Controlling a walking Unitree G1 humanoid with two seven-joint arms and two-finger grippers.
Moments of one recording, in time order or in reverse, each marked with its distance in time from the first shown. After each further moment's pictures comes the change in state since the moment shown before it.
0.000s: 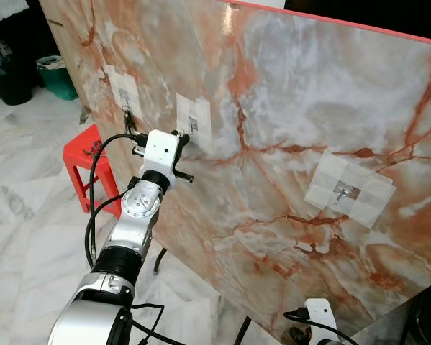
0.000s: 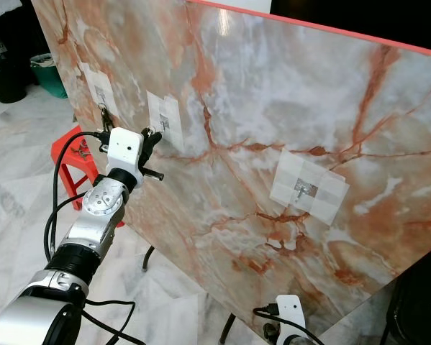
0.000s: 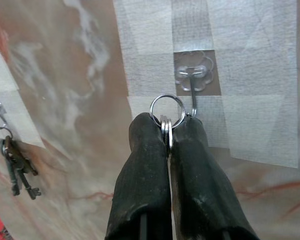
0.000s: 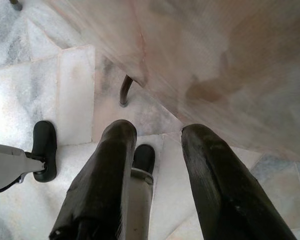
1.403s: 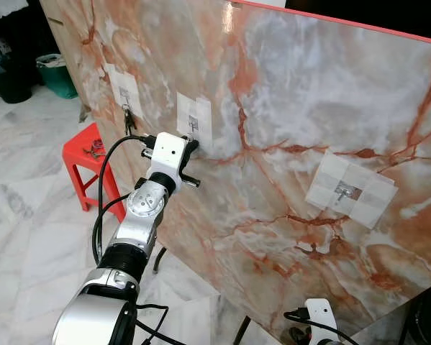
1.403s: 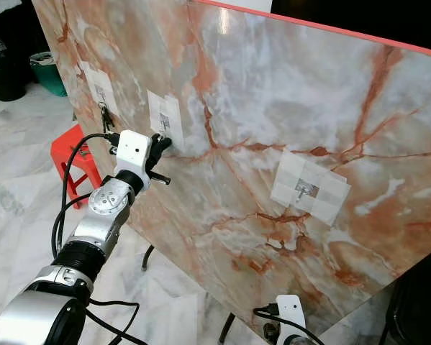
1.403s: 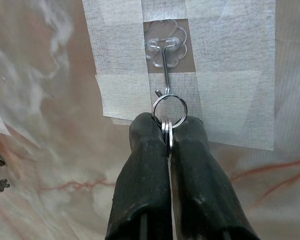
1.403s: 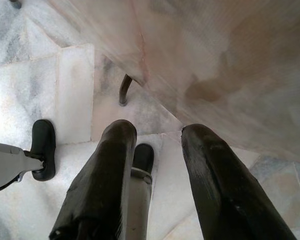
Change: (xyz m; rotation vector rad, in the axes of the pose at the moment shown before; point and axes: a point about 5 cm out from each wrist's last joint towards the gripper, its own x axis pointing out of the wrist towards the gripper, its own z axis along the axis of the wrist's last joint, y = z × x) left arm 0.003 -0.010 -0.006 -0.037 0.036 -0.060; right arm 0.000 0.000 0.000 -0.003 -0.001 0.001
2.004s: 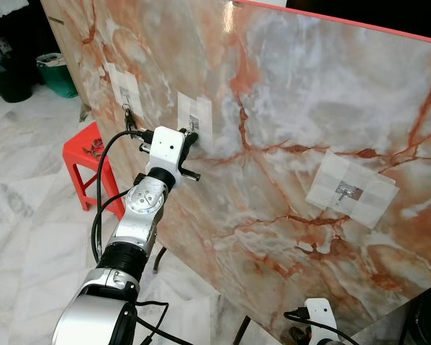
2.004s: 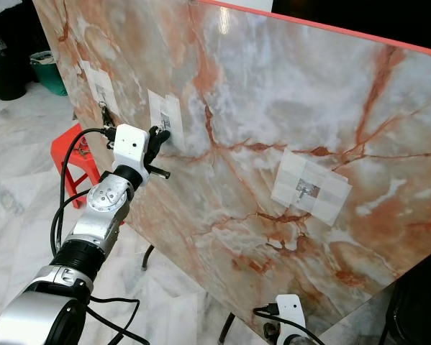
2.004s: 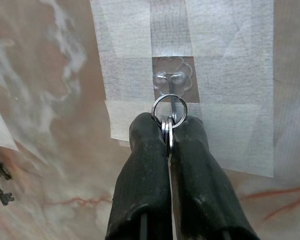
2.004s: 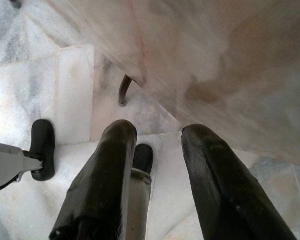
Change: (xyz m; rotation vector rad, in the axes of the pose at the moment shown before) left arm 0.001 0.002 0.010 -0.012 -0.045 0.006; right arm 0.000 0.000 0.001 -0.005 -0.001 0.000
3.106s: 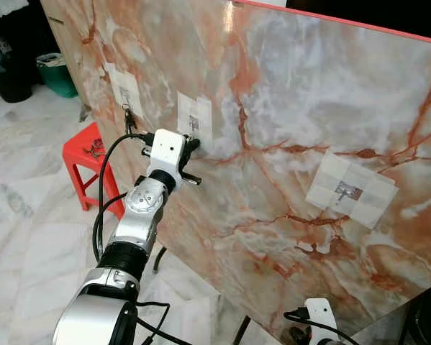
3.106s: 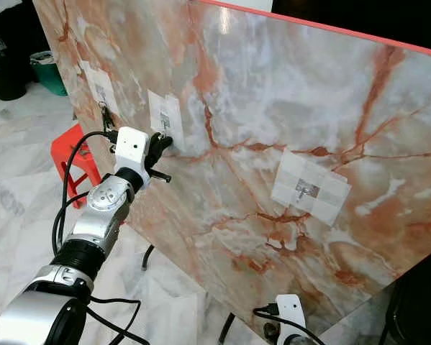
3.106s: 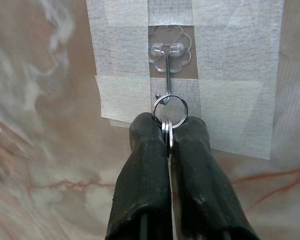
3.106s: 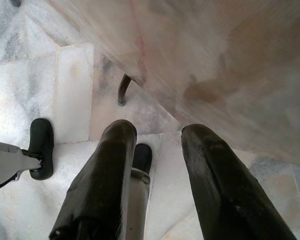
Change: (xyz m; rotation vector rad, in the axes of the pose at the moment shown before) left arm 0.000 0.001 -0.006 -0.049 0.057 -0.014; right arm 0.000 0.000 0.000 -0.007 0.001 0.000
